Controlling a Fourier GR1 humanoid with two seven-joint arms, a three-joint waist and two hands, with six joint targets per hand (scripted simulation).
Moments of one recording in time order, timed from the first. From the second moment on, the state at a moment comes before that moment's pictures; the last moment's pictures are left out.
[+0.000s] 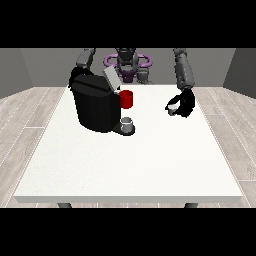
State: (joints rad) left arm -0.63 0.48 0.08 -0.51 -0.58 0.14 -0.35; right arm -0.22 -0.03 -0.02 -1.47 0.00 -0.14 -0.04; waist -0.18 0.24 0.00
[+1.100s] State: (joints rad) left arm -0.87 0.46 0.05 -0.64 -0.58 -0.12 -0.29; right arm -0.23 -0.03 -0.05 -1.30 -0.03 -0.12 -0.08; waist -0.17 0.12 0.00
